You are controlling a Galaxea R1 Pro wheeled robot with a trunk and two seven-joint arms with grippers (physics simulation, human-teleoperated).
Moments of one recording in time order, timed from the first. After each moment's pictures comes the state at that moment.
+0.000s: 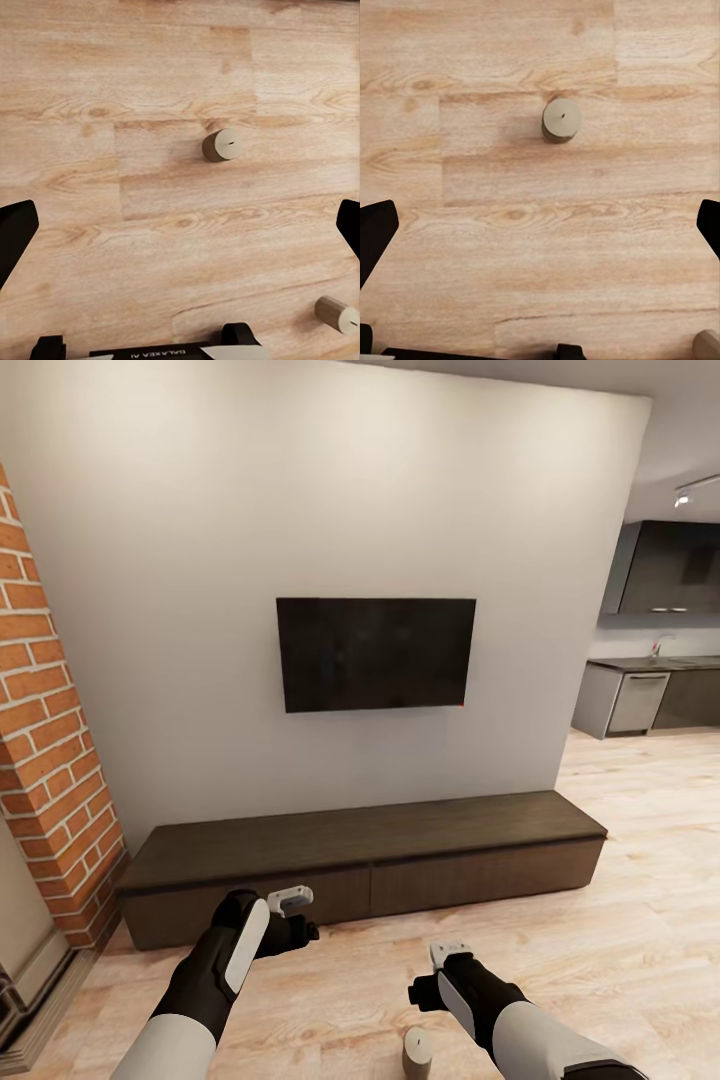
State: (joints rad) left arm -0.53 -0.15 0.02 -0.96 0.29 1.00 0.19; right arm -0.68 0.14 0.06 -0.20 0.00 0.44 -0.07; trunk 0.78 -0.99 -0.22
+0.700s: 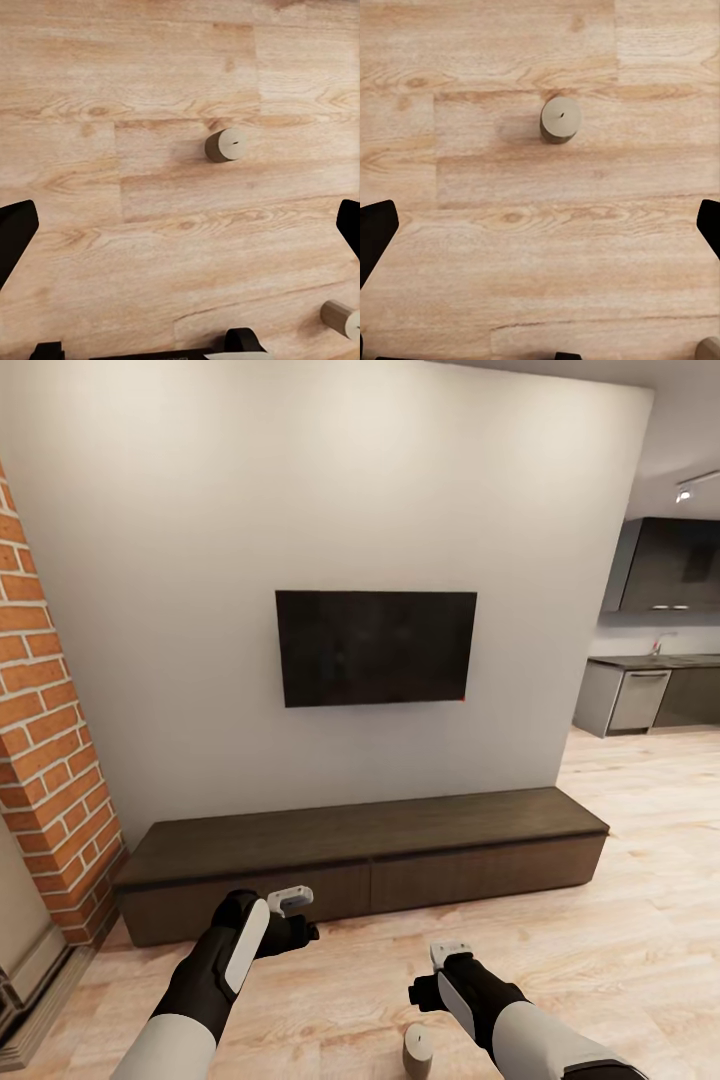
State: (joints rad) left arm -0.53 -0.15 0.02 -0.96 0.29 1.00 0.19; right arm -0.68 0.14 0.07 -0.20 0.00 0.44 -0.08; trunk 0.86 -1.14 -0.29
